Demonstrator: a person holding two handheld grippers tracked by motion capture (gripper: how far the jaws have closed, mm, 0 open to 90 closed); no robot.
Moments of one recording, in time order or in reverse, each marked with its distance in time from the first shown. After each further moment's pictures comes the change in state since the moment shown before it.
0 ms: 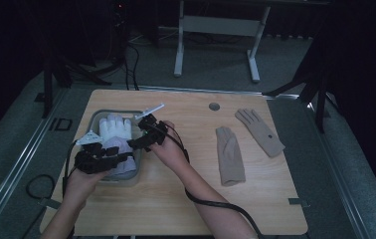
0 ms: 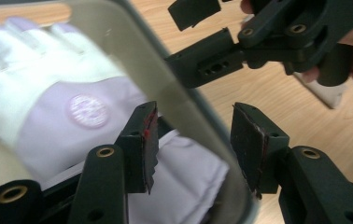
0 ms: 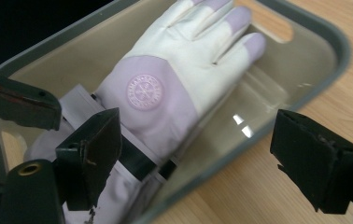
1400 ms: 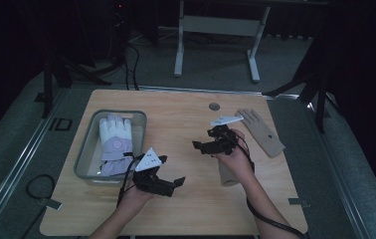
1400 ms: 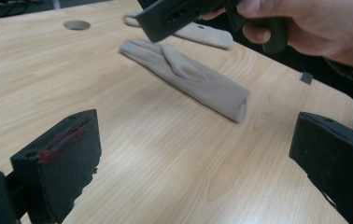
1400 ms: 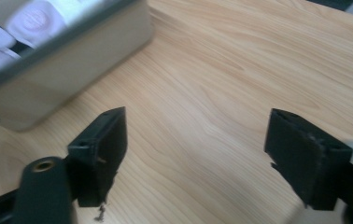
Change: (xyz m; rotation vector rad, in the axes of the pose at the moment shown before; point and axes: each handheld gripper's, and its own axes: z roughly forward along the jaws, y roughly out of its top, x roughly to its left) left arm -0.111 -0.019 0.089 -0.136 -0.237 0.235; right arm -0.098 -0.118 -0.131 -0.108 -0.159 0.097
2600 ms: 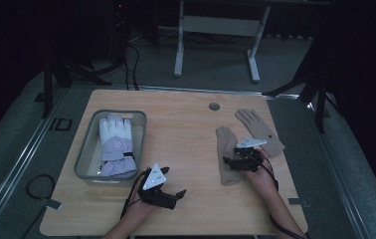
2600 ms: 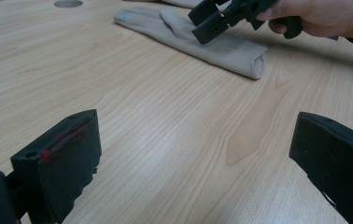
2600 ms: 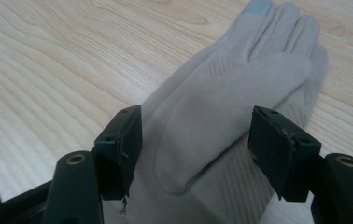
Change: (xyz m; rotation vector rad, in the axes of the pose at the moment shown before) left arm -0.003 -0.052 0.024 0.001 0.041 0.088; right arm -0.073 -0.108 -0.003 0.062 -0.143 -0.029
